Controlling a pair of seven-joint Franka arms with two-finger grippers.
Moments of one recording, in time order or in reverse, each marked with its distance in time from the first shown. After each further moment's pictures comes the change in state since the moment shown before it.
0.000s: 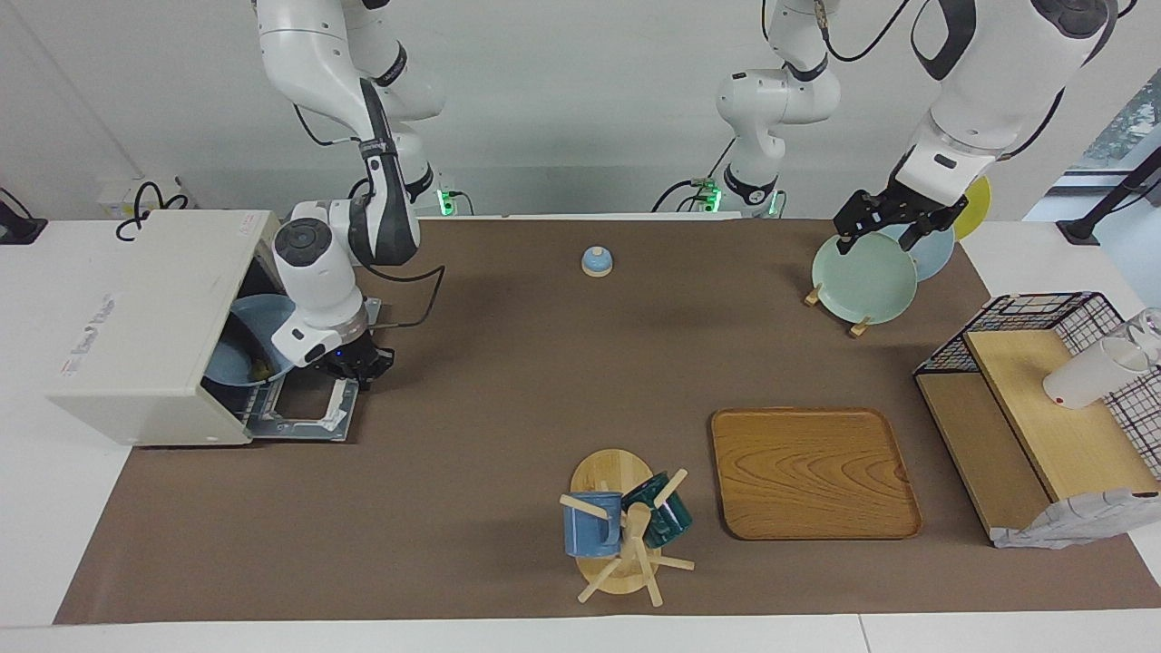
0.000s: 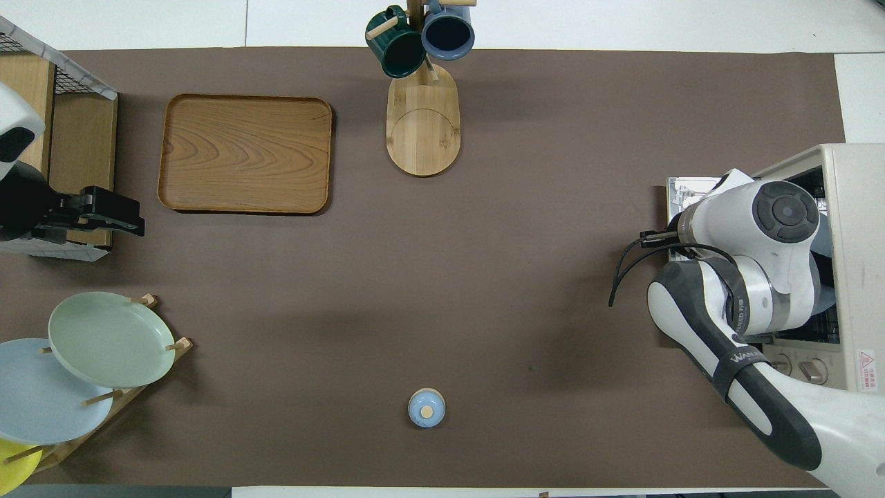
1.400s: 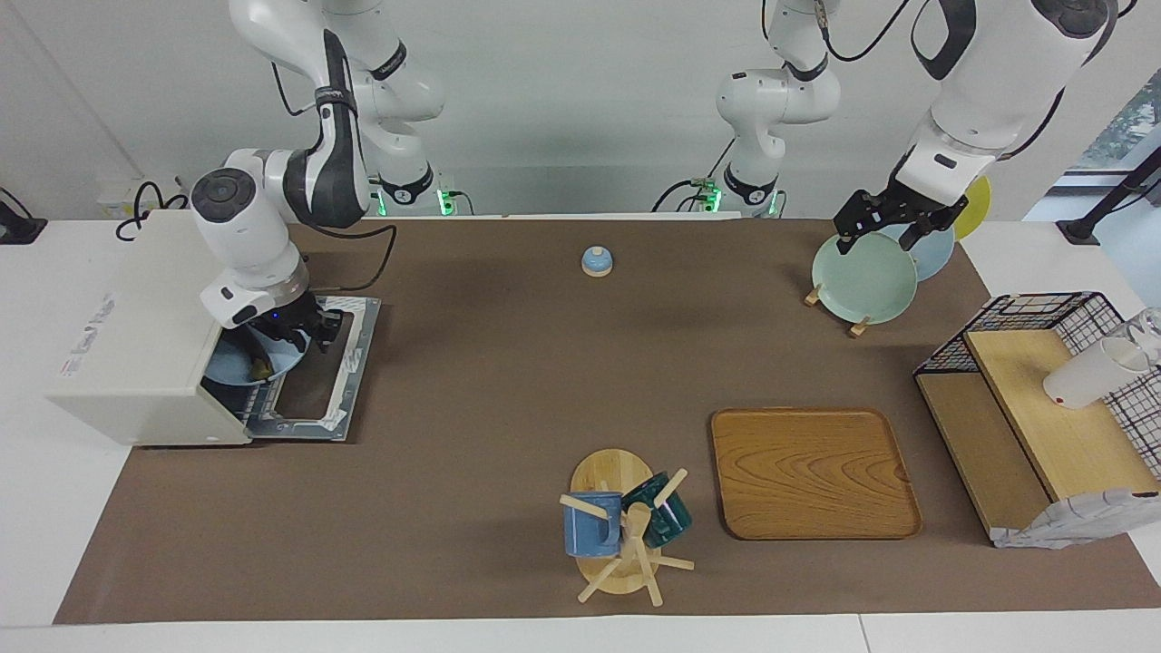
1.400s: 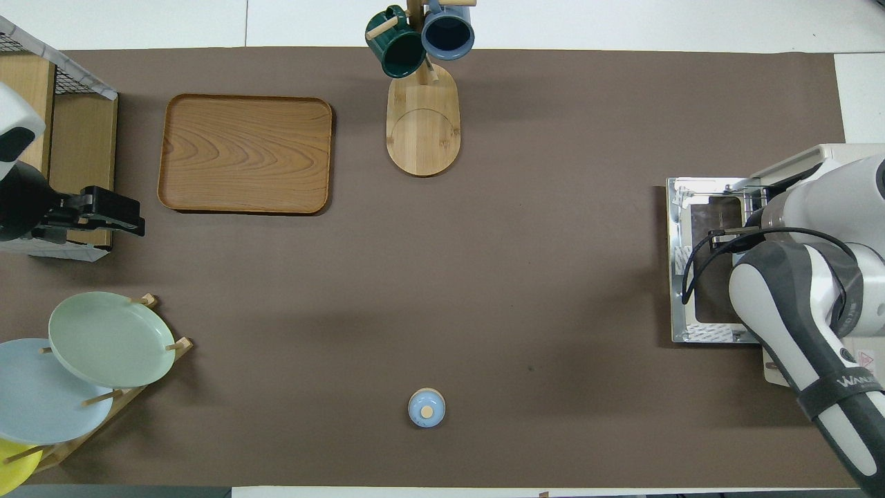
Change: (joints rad) left arm 0.000 0.000 0.000 0.000 0.000 0.000 0.000; right arm -0.095 -0.135 -0.022 -0.015 -0.004 -0.170 -0.102
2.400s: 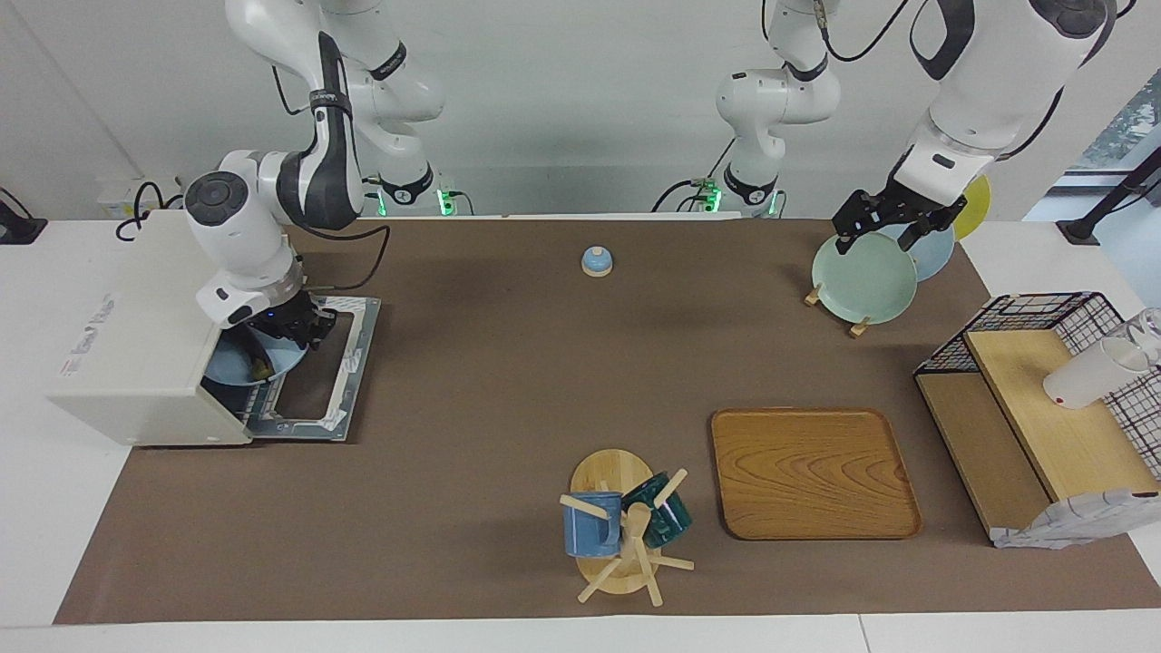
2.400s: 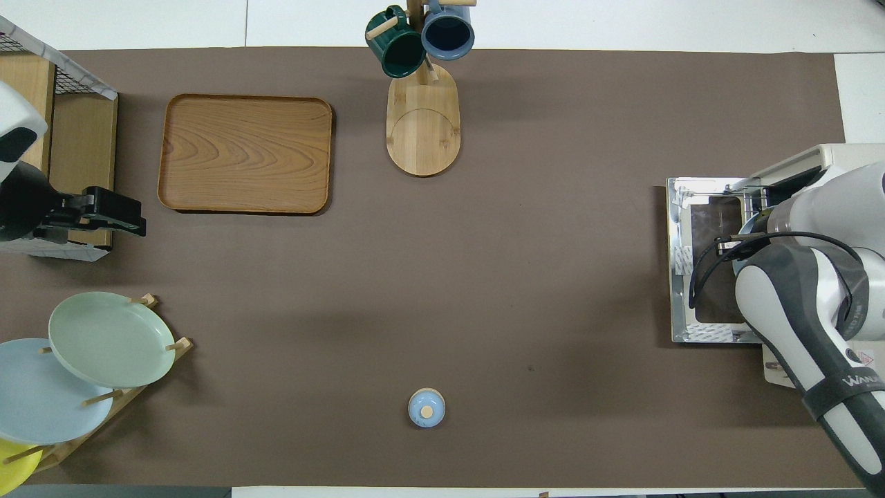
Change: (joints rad) left arm 0.000 0.000 -0.003 0.000 0.000 0.000 0.000; right arm -0.023 -0.005 0.000 -0.030 0.000 0.002 -0.022
